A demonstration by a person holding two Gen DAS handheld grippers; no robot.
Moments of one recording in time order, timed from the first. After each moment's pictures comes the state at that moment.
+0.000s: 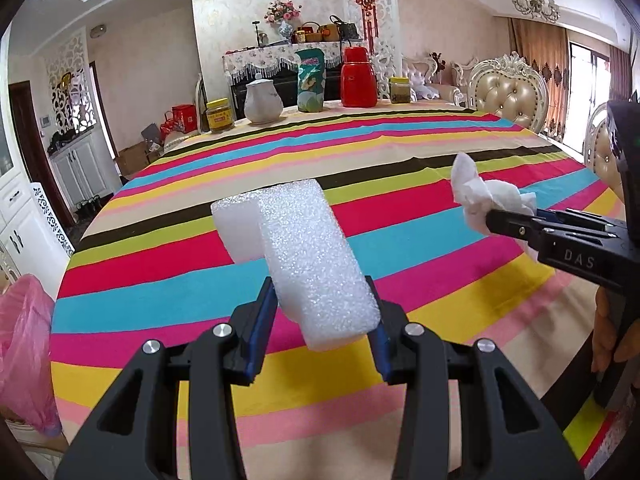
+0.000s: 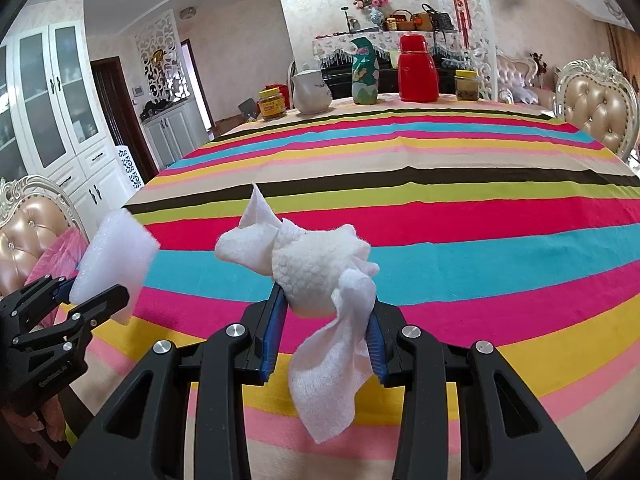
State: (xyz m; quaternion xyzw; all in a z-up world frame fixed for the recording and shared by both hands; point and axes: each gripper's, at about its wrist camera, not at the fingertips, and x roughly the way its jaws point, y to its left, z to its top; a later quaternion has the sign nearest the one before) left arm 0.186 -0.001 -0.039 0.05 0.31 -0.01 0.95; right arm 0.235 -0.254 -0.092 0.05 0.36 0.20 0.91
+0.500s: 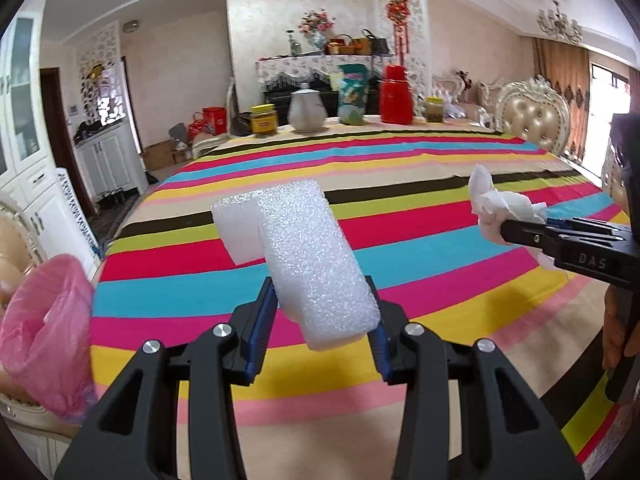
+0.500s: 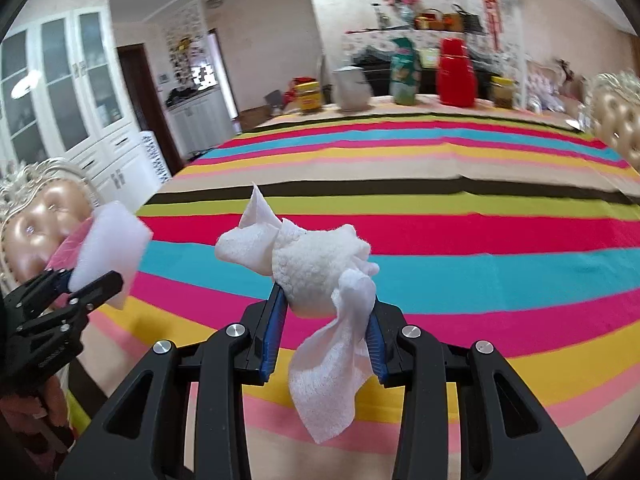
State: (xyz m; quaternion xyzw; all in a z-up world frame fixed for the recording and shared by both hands) left arm 0.148 0.064 -0.023 0.03 0.29 0.04 0.96; right arm 0.221 -0.190 -0.068 0.02 0.36 0.26 0.89
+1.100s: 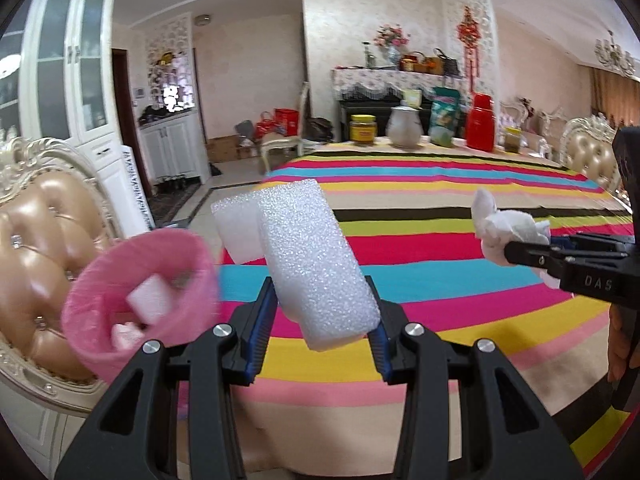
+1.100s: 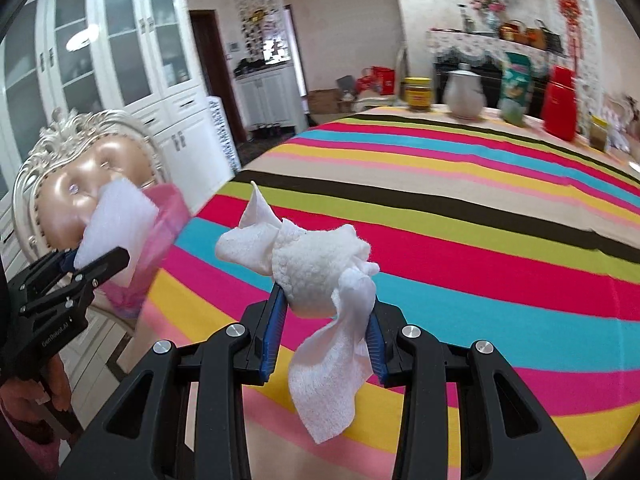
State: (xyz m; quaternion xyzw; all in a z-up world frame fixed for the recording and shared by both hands) left arm 0.077 0.199 0.000 -0.01 0.26 0.16 0.95; right arm 0.199 -0.026 -0.051 -0.03 0.36 0.38 0.85
